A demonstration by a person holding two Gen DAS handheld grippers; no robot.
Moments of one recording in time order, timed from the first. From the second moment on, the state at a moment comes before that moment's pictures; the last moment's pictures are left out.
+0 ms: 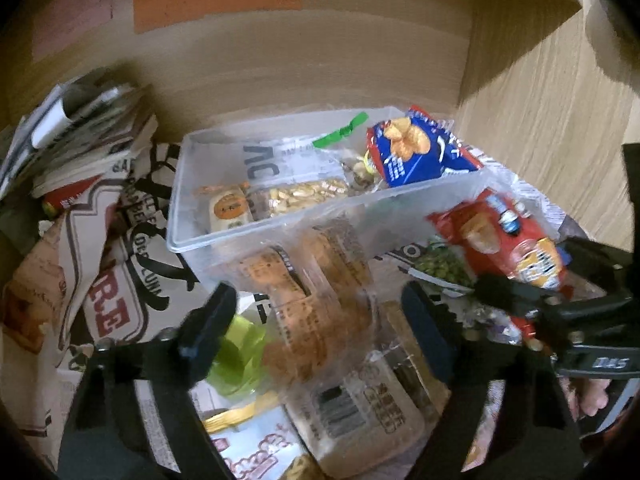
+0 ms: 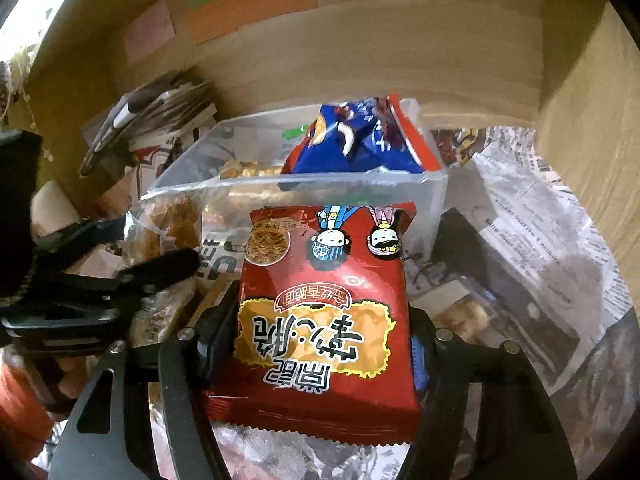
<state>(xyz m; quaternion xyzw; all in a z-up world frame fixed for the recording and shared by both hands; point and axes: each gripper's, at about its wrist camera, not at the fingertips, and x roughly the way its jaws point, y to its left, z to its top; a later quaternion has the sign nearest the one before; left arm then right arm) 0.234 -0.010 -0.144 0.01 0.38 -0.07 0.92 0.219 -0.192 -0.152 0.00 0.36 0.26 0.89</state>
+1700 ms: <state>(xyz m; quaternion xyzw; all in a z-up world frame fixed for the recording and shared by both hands) 0.244 0.038 -0.037 -0.03 0.25 -0.04 0.97 0.258 -0.150 -0.074 0.01 0.25 0.29 0.92</state>
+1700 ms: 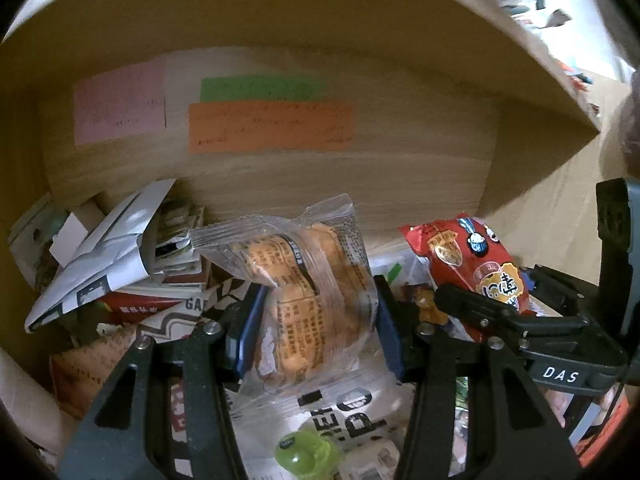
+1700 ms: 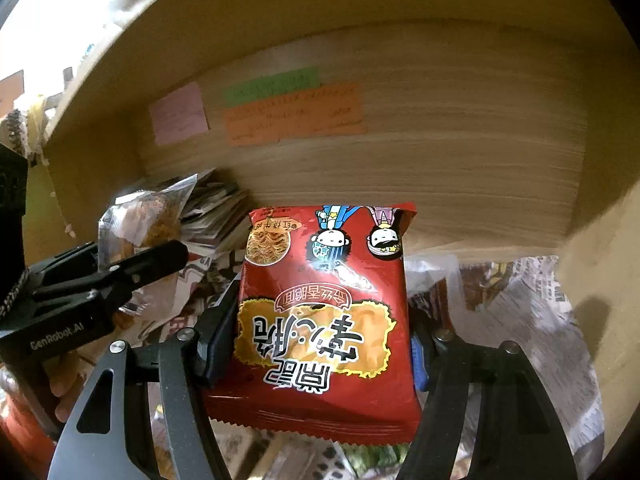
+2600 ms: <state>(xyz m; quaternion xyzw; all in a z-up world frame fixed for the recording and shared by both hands) 0.329 0.051 -0.099 -0.06 0.36 -0.04 0.93 0.336 -0.112 -0.107 -0.03 0.34 0.28 0.90</state>
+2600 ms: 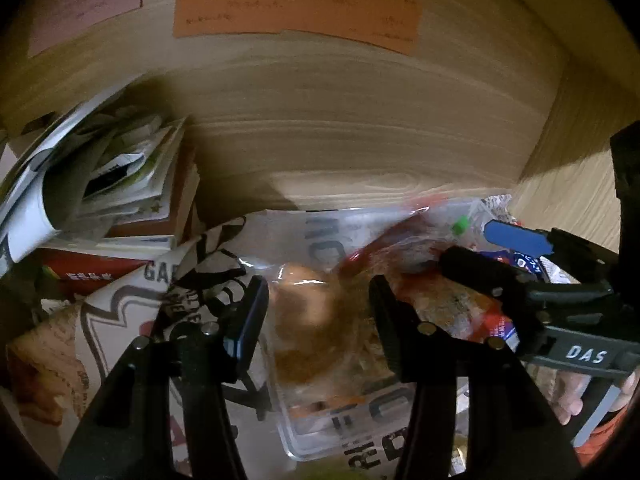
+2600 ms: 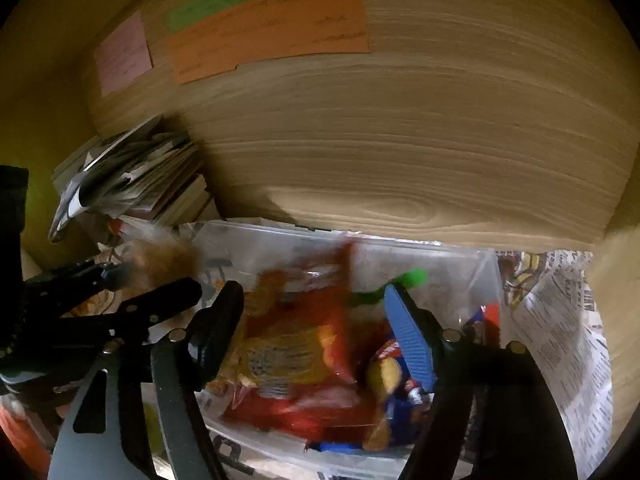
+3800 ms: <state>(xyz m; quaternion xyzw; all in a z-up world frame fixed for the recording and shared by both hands) 0.179 0.055 -0.114 -0.01 0.34 -0.03 0.94 0.208 -0.182 -0.120 -0.04 0.32 0.27 0.91</state>
